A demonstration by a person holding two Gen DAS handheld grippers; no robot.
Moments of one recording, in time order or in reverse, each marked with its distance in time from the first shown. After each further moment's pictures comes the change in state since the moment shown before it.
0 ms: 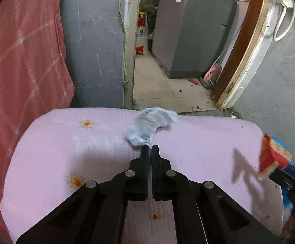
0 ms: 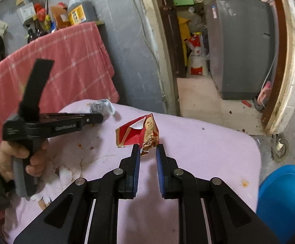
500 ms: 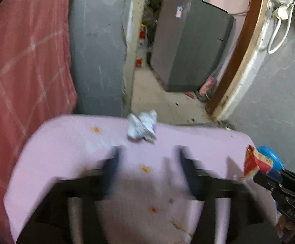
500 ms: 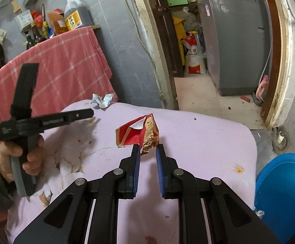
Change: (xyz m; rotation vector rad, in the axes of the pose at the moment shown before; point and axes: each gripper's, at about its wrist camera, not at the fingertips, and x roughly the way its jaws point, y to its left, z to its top) left arm -0.030 0.006 0.001 -0.024 -0.118 -0.009; right arm -0.005 -0.012 -0.011 0.043 -0.009 0.016
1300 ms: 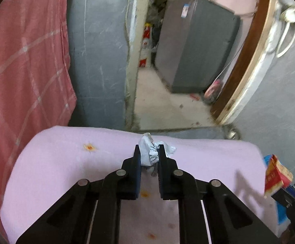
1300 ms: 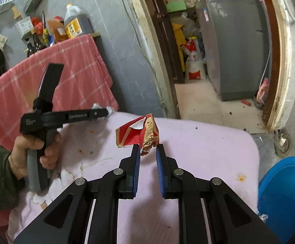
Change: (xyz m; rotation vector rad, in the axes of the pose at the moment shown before) left arm 0.014 -0.008 0.011 -0.032 0.001 -0.012; right arm -0.009 -0.003 0.002 0.017 -0.069 0.006
